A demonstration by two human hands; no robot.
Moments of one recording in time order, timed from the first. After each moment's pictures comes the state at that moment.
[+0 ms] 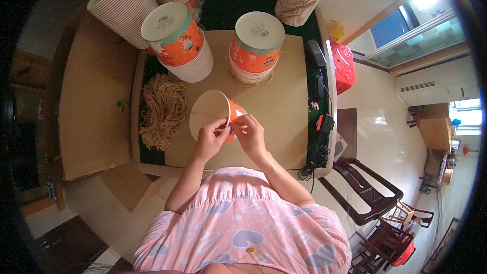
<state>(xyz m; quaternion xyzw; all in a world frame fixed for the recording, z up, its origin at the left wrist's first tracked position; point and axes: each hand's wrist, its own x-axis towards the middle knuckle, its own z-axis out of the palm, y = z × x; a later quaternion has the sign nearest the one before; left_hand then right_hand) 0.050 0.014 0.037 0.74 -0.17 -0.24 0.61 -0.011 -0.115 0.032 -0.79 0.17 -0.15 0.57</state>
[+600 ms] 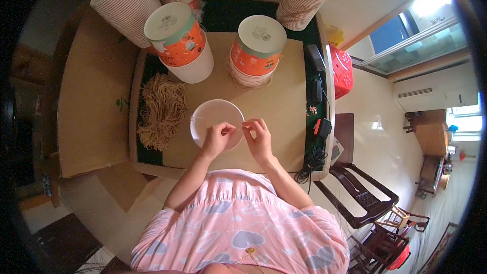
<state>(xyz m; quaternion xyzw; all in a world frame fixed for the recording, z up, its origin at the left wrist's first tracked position) 0.047 0.004 0.002 0.79 -0.19 -0.22 0.54 -0.029 -0.135 0.013 -0.83 0.15 -0.18 0.51</state>
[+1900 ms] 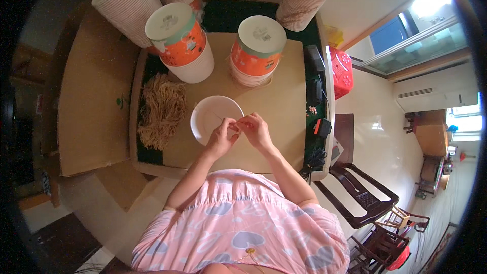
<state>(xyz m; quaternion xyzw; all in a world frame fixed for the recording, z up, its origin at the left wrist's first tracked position) 0.040 -0.003 -0.008 0.77 -0.25 -0.19 0.55 -0.010 -0.150 0.008 -0.79 0.16 -0.06 0.59</state>
